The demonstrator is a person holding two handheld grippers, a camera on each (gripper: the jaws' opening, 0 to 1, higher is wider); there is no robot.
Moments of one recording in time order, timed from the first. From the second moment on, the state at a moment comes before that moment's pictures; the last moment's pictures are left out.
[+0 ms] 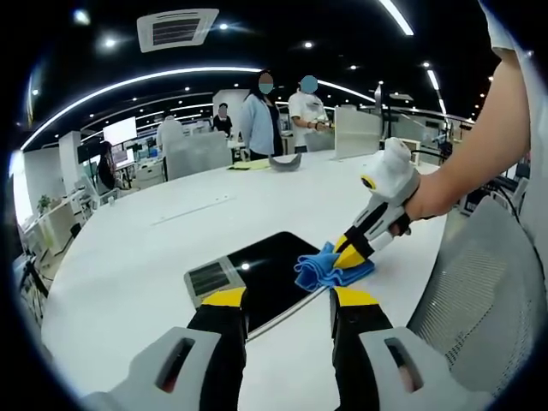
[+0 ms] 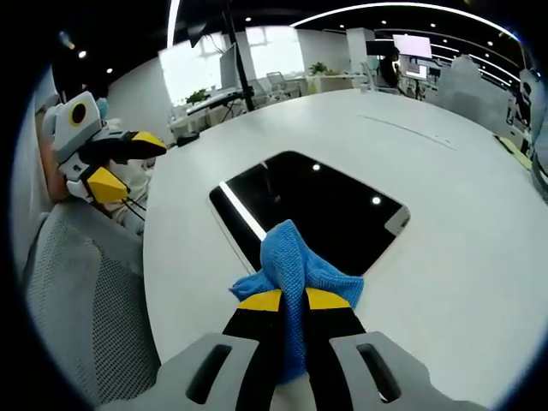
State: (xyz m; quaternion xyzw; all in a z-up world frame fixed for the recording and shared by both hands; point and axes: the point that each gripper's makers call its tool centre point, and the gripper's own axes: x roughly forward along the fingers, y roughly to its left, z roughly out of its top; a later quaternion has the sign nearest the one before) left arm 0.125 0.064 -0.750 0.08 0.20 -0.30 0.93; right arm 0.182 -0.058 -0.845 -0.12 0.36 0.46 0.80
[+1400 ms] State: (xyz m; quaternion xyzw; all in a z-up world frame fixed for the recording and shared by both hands) left arm 0.124 0.062 -0.750 0.08 0.20 -0.31 0.93; right arm 0.182 -0.073 -0.847 -0.13 0.37 0.35 0.85
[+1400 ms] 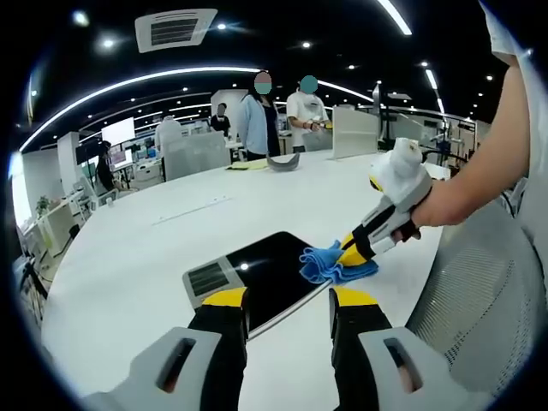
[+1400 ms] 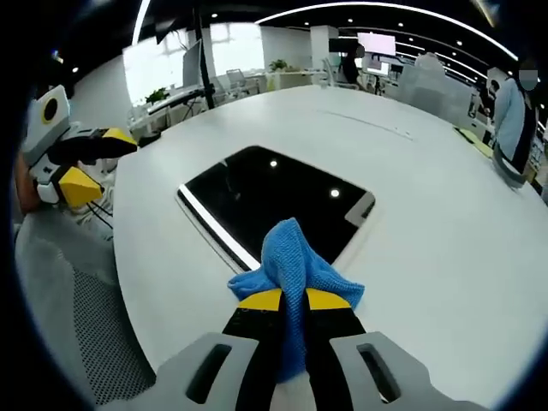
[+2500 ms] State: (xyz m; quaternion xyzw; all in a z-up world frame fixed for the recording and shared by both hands) left arm 0.125 0.062 -0.750 0.08 0.20 -0.31 0.93; right arm 0.191 -0.075 -0.847 -0.14 0.36 0.34 0.86
